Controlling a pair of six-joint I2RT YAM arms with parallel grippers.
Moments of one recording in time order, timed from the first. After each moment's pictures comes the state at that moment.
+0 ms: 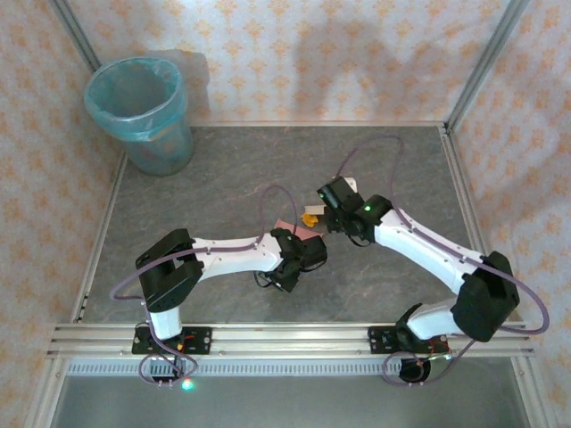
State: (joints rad) left arm -1.06 1.81 1.23 -1.03 -0.18 -0.58; right arm 0.71 1.36 1.08 -0.79 0.31 0.54
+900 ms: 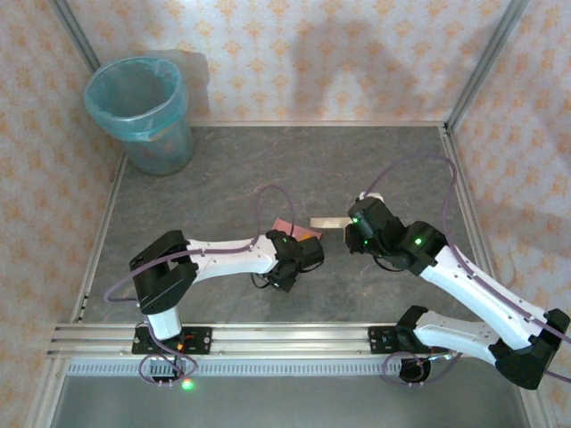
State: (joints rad) left arm -1.06 1.76 1.17 -0.98 -0.21 -0.59; right arm 0.78 0.98 1.02 -1.00 0.28 0.63
